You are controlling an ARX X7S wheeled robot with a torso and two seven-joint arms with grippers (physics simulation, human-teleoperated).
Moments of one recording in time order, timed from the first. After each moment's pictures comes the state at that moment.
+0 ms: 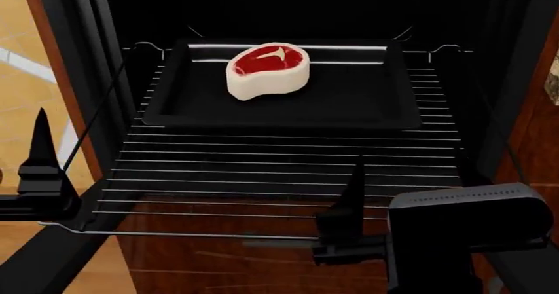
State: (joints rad) left arm -0.38 -0.26 0.06 0.77 -0.22 -0.85 -0.29; right arm 0.32 0.26 -0.11 -0.69 0.07 0.84 0.14
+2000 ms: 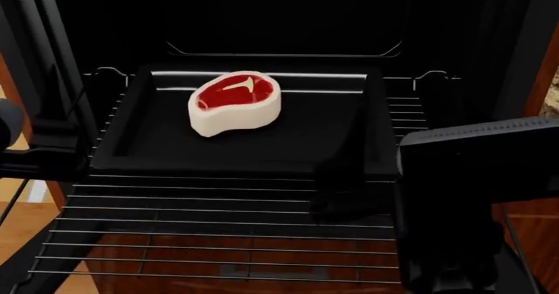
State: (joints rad) left arm -0.69 -0.17 0.17 0.91 -0.02 -1.34 -0.17; right arm 0.54 0.18 -0.08 -0.82 -0.04 1.16 -0.04
